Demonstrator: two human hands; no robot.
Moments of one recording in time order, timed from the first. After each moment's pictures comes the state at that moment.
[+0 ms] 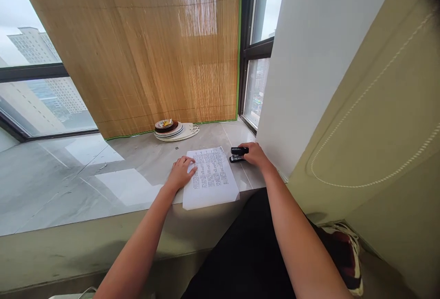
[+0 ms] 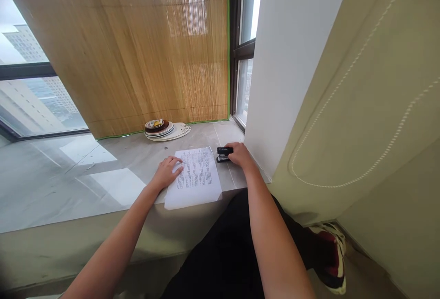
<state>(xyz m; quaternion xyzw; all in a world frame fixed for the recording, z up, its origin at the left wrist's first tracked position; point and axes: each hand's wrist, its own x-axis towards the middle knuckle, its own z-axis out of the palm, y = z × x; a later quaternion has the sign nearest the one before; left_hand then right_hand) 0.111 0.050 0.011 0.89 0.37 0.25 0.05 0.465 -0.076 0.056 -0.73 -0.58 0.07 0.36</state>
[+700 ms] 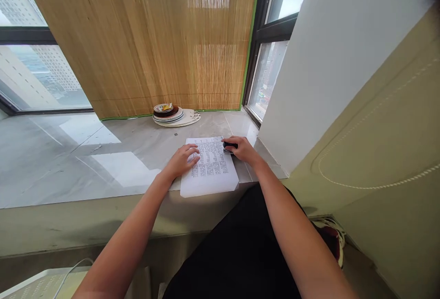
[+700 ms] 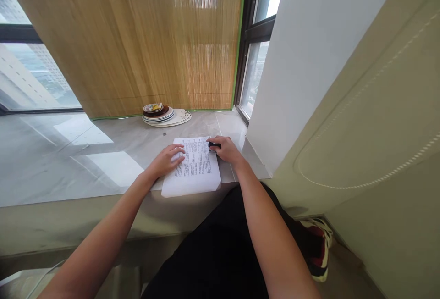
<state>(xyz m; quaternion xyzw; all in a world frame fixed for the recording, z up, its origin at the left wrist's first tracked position) 0.114 0.037 0.026 0.93 0.25 0.26 0.12 0.419 -0.063 0.055 -0.57 -0.71 0.13 0.40</state>
